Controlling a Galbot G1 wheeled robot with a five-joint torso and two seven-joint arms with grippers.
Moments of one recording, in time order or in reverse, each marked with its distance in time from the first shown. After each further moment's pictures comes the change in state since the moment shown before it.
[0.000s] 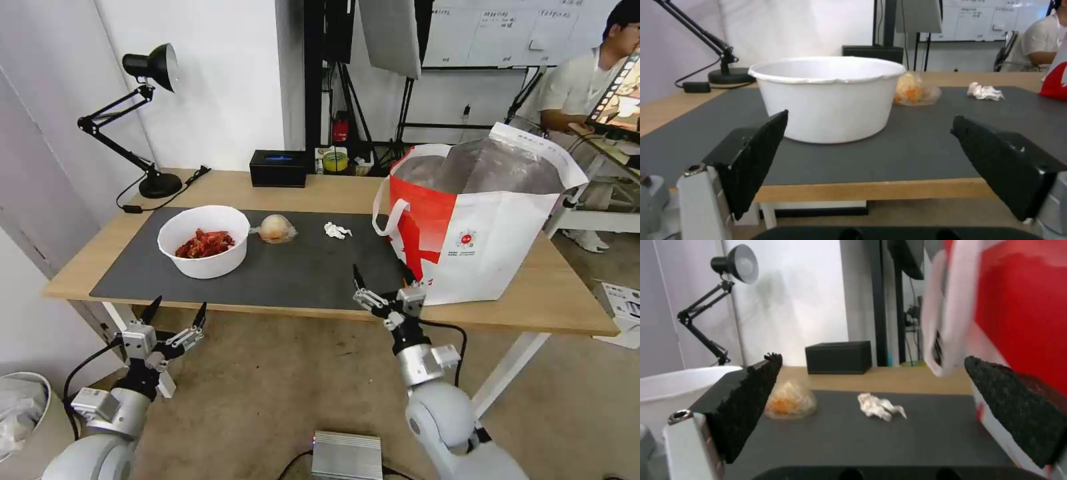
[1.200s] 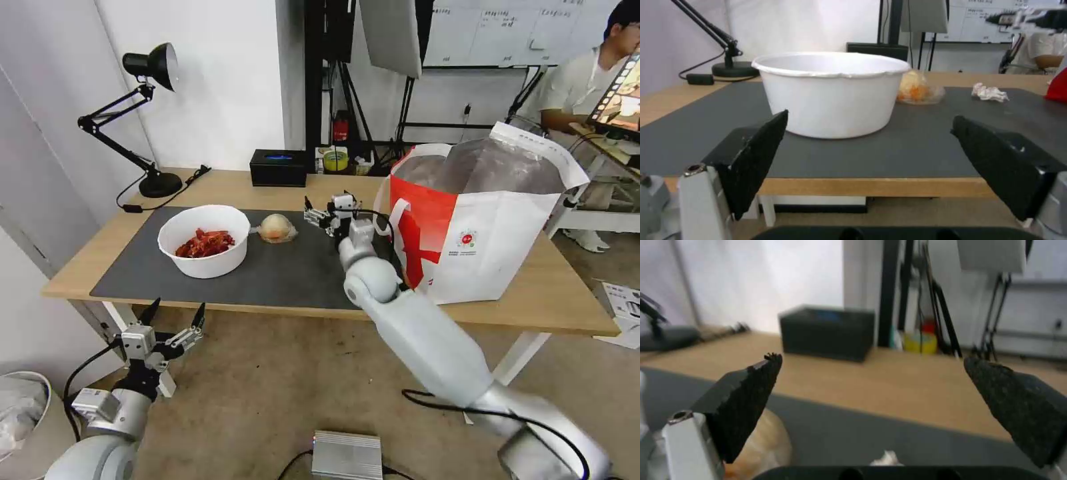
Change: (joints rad) left arm -0.009 -0.041 0.001 -0.002 0.008 0.017 -0.002; right arm 0.757 0.064 -0.382 -0.521 0.293 -0.342 0.275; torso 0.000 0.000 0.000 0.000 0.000
